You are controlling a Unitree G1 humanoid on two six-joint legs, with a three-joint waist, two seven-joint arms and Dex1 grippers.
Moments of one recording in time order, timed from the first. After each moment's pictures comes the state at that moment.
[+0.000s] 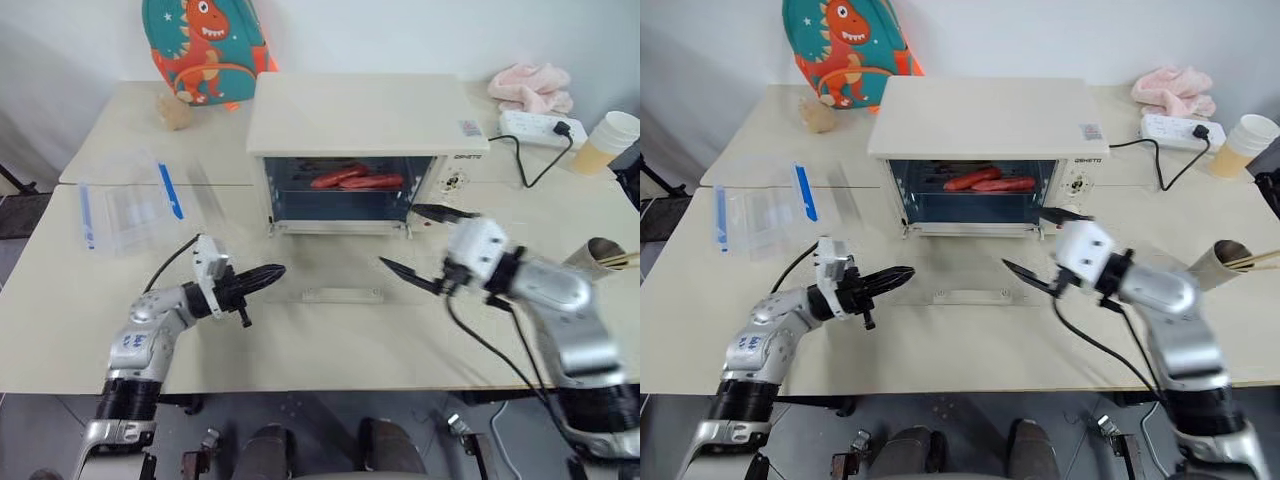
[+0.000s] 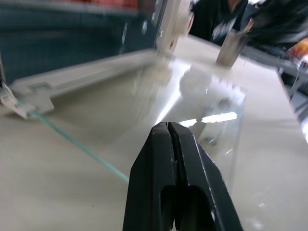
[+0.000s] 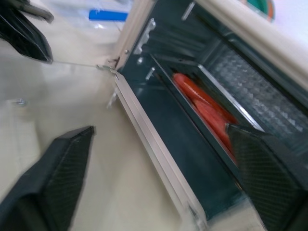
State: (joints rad) left arm -0.28 0.46 0.13 0.05 -0.54 0.26 -1.00; right arm -0.44 -0.57 0.10 -0.20 0.04 0.04 0.74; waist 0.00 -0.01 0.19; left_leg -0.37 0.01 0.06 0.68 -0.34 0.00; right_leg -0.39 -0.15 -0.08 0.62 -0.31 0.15
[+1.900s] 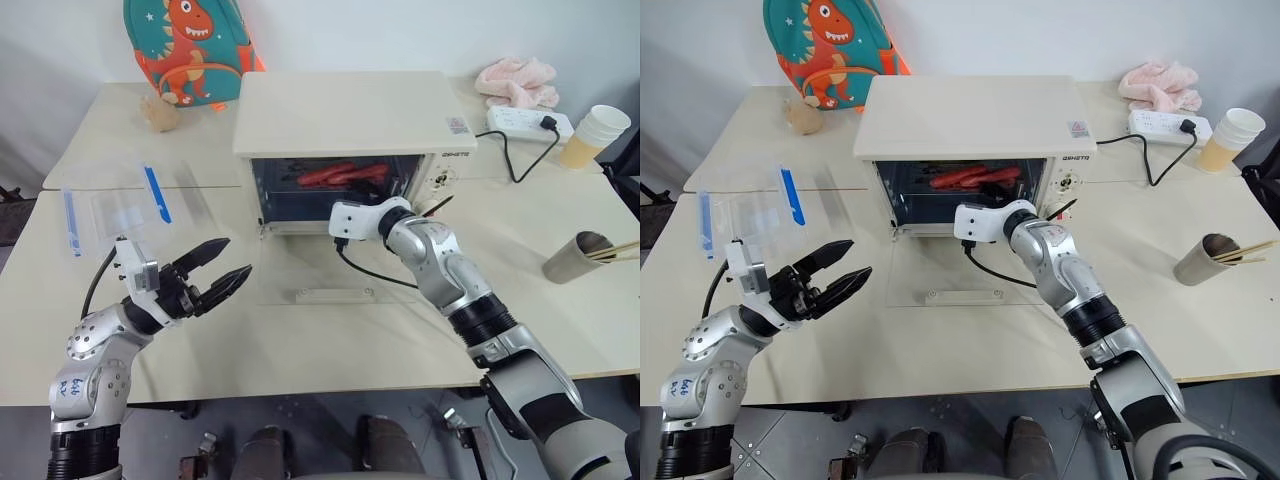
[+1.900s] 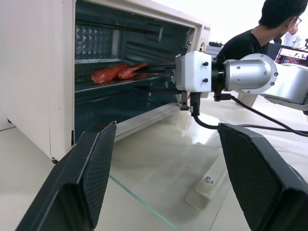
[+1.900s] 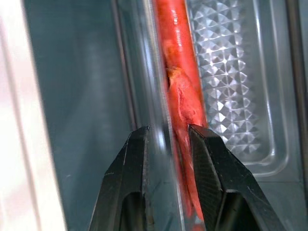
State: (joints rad) left arm -0.11 0.48 0.31 -0.19 -0.66 0.24 -0.89; right arm -0.86 -0.36 0.41 0.37 -0.75 0.02 0.27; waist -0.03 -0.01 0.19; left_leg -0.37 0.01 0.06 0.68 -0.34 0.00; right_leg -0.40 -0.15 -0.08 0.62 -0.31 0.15
